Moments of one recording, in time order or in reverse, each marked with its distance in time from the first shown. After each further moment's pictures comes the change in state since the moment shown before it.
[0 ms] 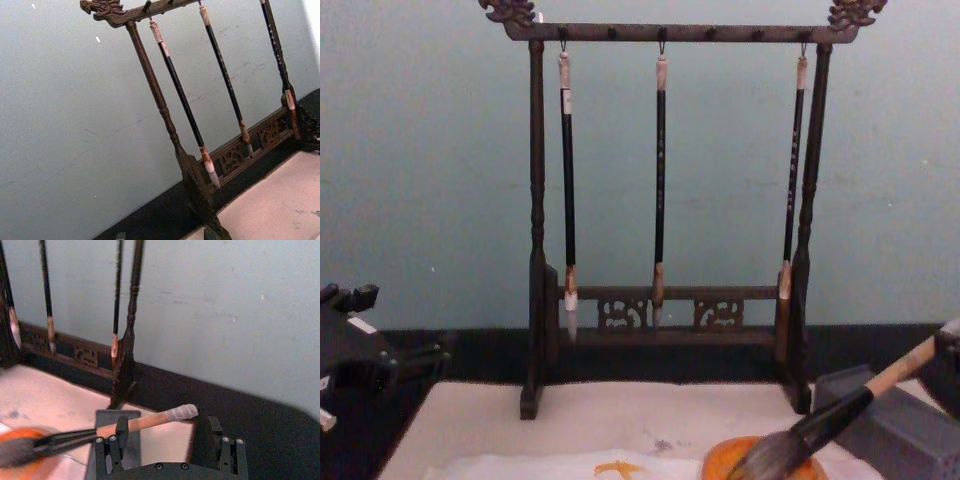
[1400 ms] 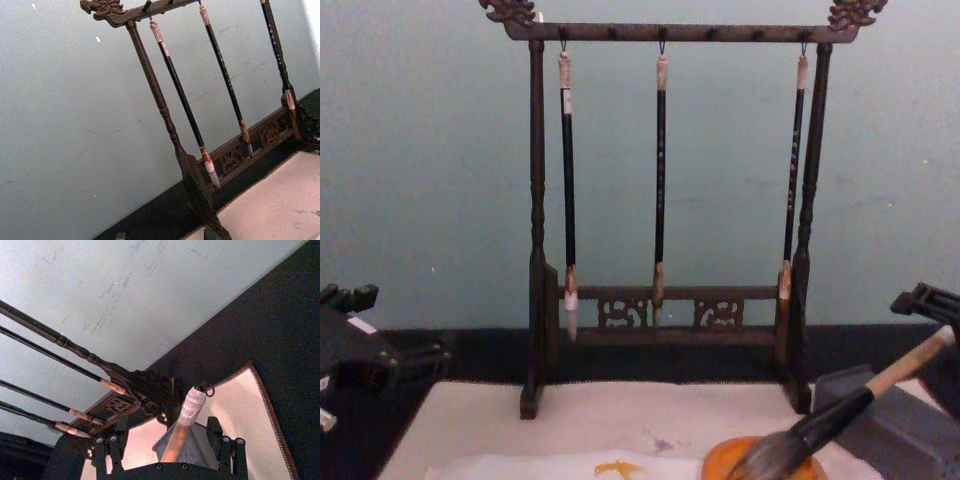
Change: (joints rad) left arm 0.000 0.000 0.000 0.000 0.000 0.000 0.000; right arm 0.112 -0.255 0.233 0.141 0.759 0.476 0.014
